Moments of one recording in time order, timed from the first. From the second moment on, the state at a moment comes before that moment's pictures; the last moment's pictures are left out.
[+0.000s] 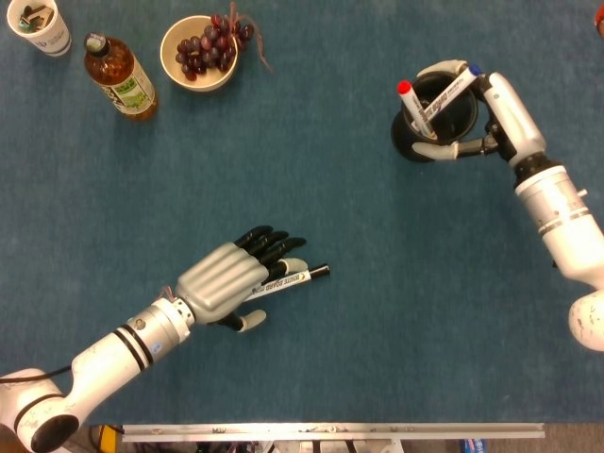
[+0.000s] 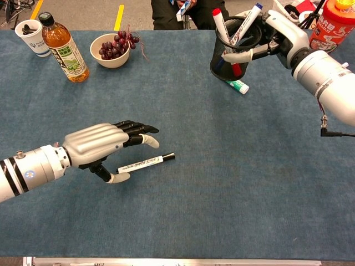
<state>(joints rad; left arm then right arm) -0.61 -1.44 0.09 -1.71 1.55 0.89 0.10 0.62 -1.50 0.33 -1.48 -1.19 0.91 0.56</state>
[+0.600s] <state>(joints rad) -0.60 -1.56 0.10 -1.58 1.55 0.90 0.09 0.61 -1.49 0.33 -1.49 -1.18 0.92 0.56</state>
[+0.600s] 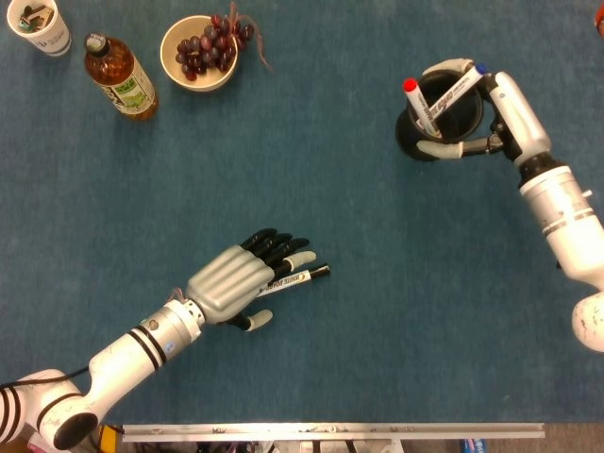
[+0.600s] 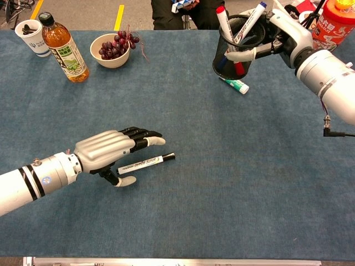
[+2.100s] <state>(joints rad) -0.61 -1.52 0.00 -1.51 1.41 0.92 0.15 0.60 -1.49 0.33 -1.49 -1.18 0.92 0.58</state>
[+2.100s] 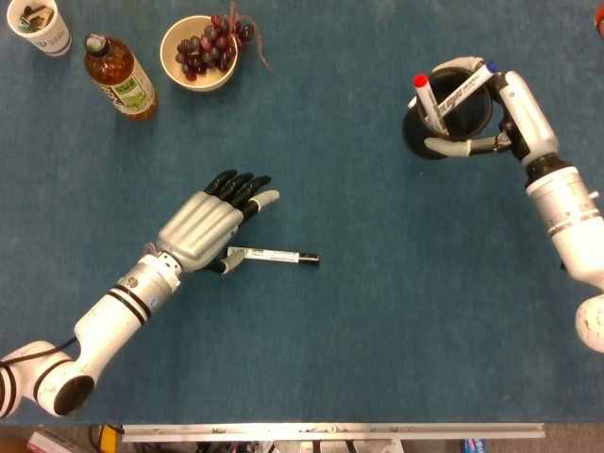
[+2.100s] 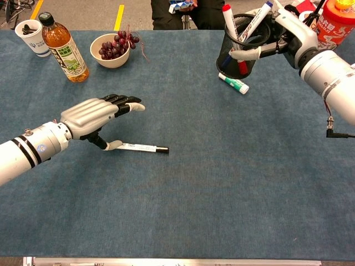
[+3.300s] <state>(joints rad) -0.68 -1.65 -0.03 -1.60 1.18 0.89 0.45 0.59 -1.48 0.33 -1.48 -1.20 0.92 0.62</state>
